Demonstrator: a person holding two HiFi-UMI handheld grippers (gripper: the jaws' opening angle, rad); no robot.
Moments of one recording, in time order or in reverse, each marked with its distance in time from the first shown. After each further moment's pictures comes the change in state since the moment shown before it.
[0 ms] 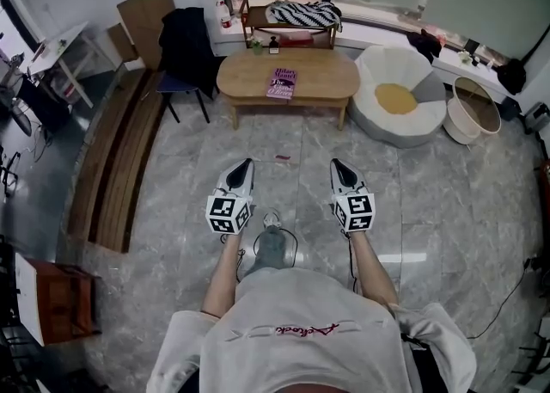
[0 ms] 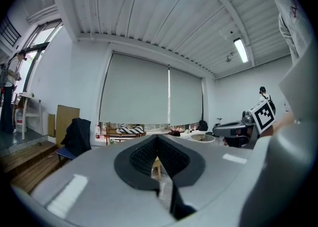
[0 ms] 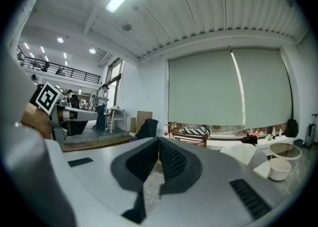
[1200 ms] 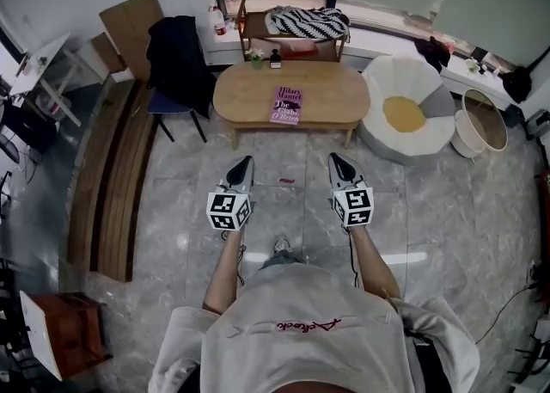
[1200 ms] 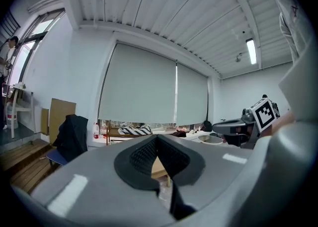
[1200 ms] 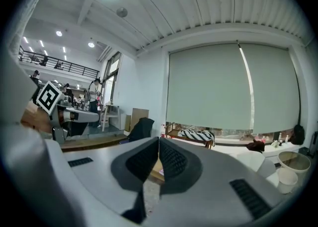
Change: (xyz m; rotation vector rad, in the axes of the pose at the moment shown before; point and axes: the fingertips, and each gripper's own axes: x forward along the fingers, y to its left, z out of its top) left arm 0.187 0.161 0.014 -0.043 0.035 -0.018; right arm 0.236 -0.057 0.037 -0.039 0.034 -0.007
